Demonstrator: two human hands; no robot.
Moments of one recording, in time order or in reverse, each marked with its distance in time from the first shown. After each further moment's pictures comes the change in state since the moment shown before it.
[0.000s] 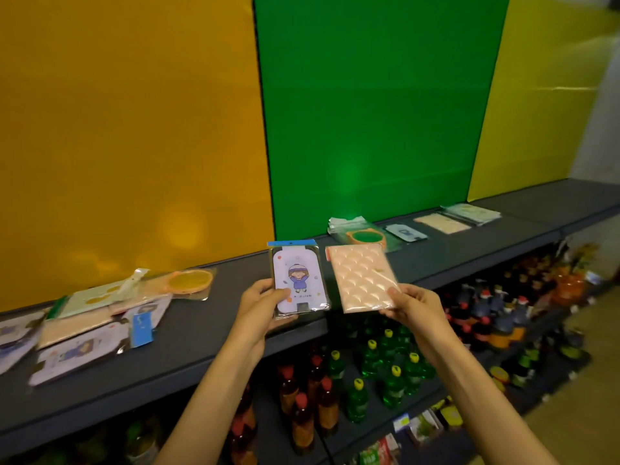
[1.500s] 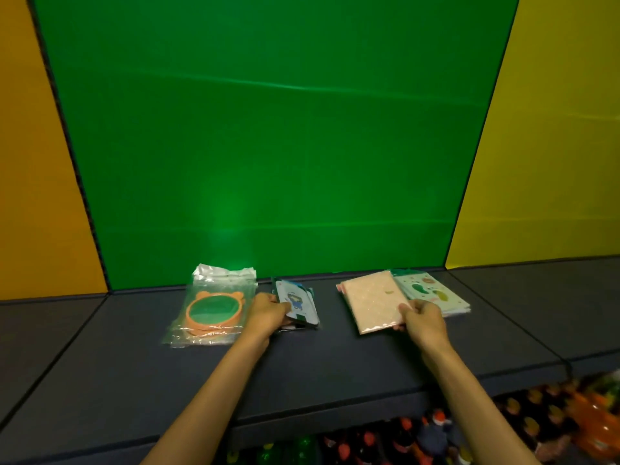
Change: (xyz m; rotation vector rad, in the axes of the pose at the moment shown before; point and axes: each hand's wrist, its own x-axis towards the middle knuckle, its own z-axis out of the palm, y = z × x) left_hand 0.290 -0.058 0.441 0.313 0.297 -0.084; right_hand 0.485 -0.026 -0.302 -0.506 0.031 0.009
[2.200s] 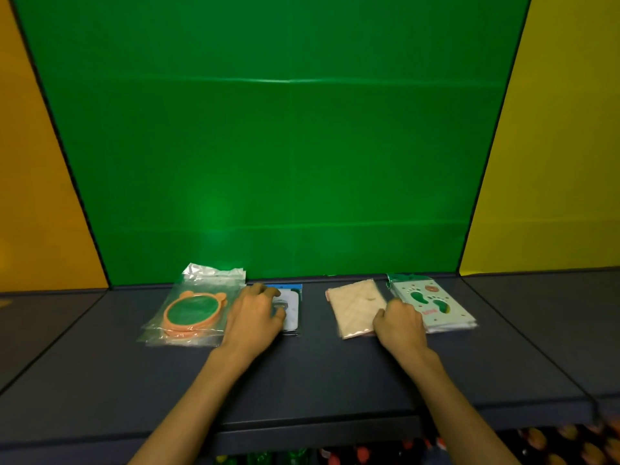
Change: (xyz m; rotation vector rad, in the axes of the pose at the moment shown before) left_hand 0.001 -0.004 0.029 1.013 0.253 0.540; right_hand 0.048 0.005 0.007 -0.735 -0.079 -0.320
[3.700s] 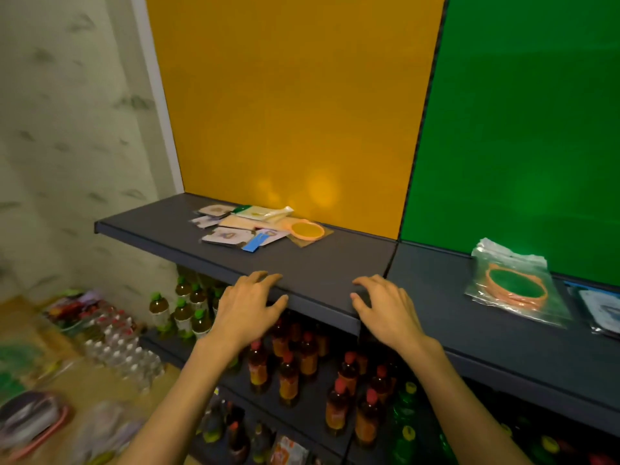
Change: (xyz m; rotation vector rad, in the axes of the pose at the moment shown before) left_hand -0.295 -0.441 -0.258 0.273 -0.022 -0.432; right_hand -0.321 -0.450 0.146 0.116 -0.230 -0.930
